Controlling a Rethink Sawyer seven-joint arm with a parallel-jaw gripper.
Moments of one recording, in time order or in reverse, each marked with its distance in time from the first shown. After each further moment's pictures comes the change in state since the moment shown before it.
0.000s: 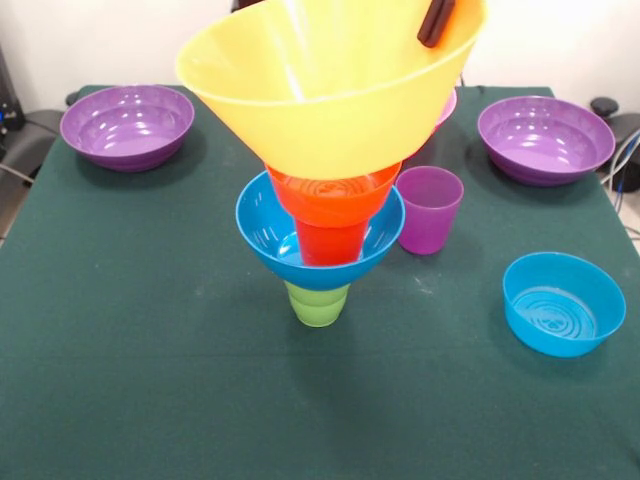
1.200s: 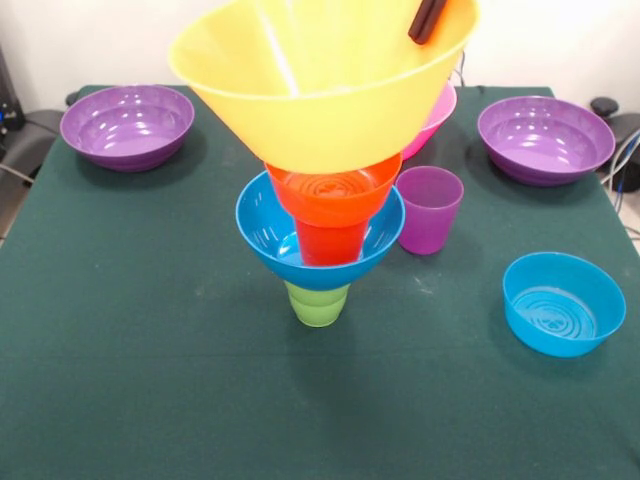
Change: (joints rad) arm 0.028 0.017 -0.046 0.000 0.000 0.000 0.000
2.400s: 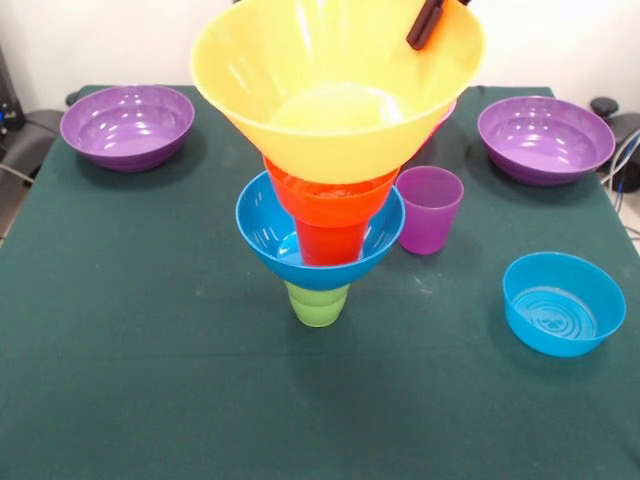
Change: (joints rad) arm 0.036 0.035 -0.031 -0.002 0.000 0.061 0.000
